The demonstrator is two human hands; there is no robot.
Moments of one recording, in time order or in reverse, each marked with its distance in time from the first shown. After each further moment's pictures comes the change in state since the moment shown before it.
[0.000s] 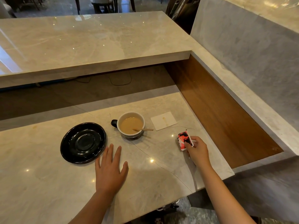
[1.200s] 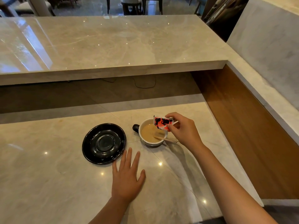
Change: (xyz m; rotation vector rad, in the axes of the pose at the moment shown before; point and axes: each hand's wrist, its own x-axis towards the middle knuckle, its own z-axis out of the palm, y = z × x) left_hand 0.002 -0.003 0.005 0.006 -0.005 -0.018; right_hand 0.025 -0.121 0.092 -0.362 -0.273 -0.654
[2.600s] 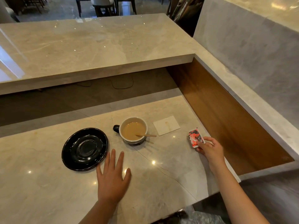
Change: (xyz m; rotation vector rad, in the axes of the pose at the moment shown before) left_hand -0.002 0.002 -0.001 0.037 -0.017 0.002; right_hand -0.101 0.122 -0.055 0.678 0.456 0.802
